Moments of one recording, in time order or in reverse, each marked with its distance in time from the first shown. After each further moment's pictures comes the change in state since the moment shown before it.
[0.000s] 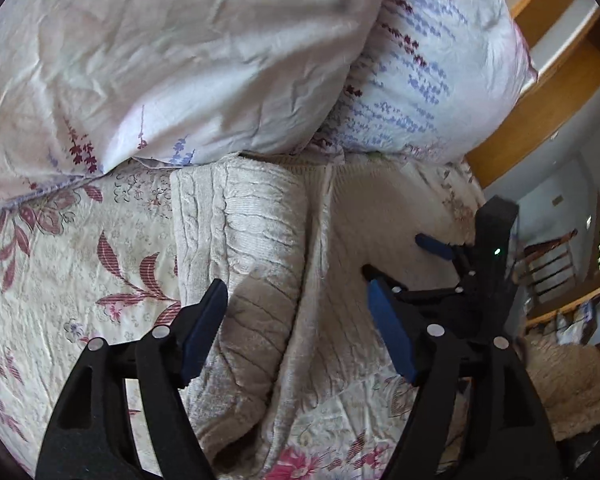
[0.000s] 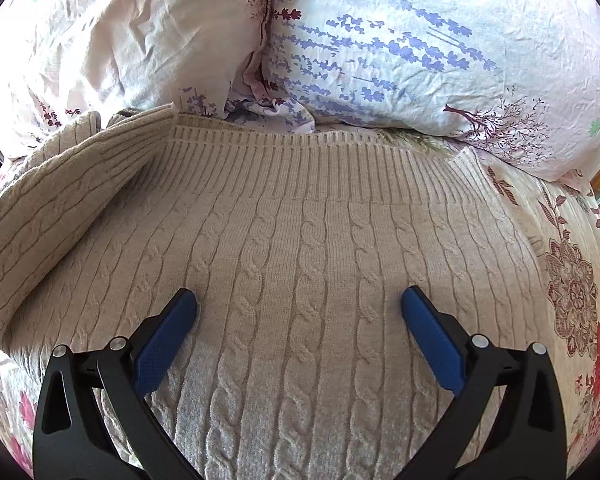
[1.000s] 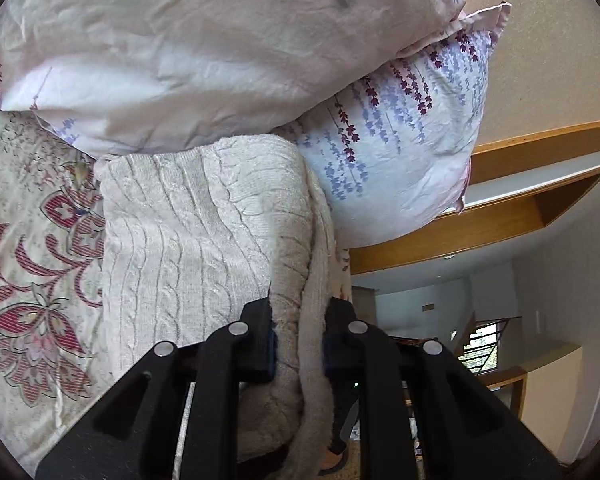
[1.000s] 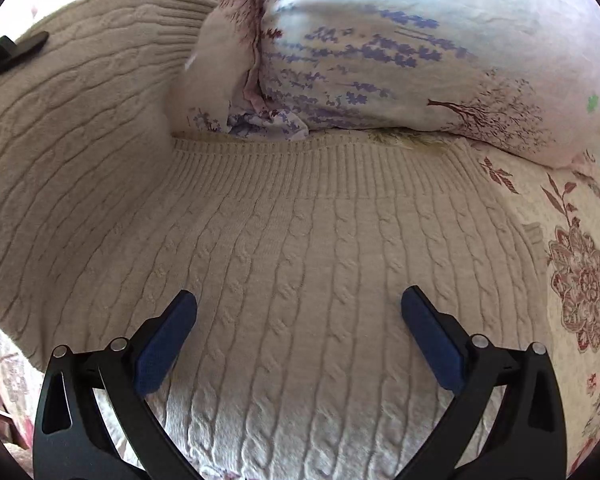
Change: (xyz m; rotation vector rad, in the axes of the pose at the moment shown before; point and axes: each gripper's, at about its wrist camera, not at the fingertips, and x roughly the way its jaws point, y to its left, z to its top) left arm 0.004 0.003 0.044 -0.494 -0.153 -0.578; right arm -0.023 -0.044 -0.004 0.071 -0.052 0.137
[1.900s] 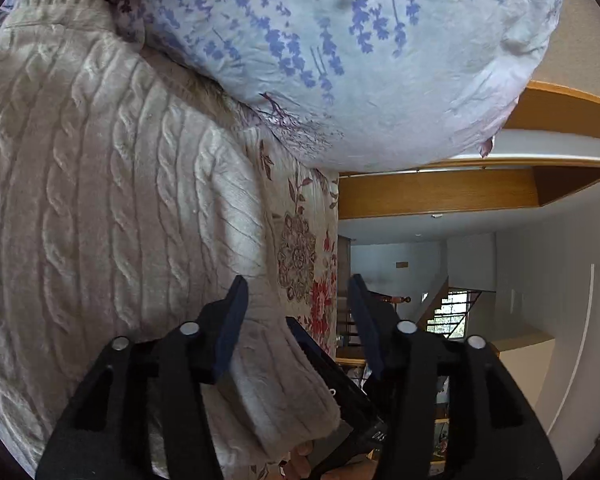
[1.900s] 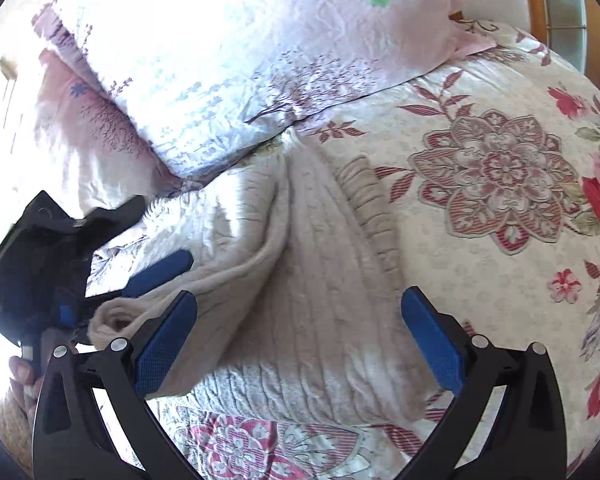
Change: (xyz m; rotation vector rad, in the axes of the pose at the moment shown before) left arm 0.179 -0.014 -0.049 -0.051 0.236 -0.083; right arm -0.067 -0.132 -0.038 0.457 -0.053 0.152
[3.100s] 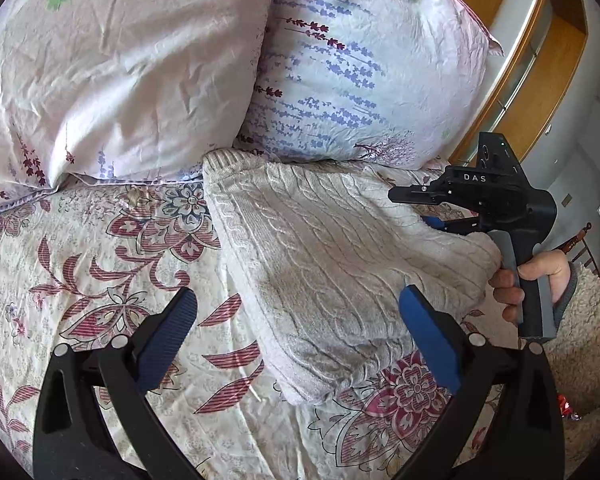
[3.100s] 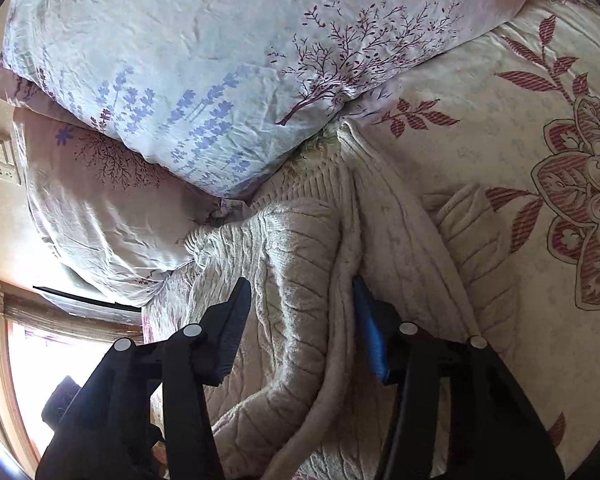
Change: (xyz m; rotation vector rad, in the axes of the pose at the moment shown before) left arm -0.118 -0.015 -0.083 0.590 -0.271 0.666; right arm 0.076 0.011 0.059 0.144 0.211 0.233
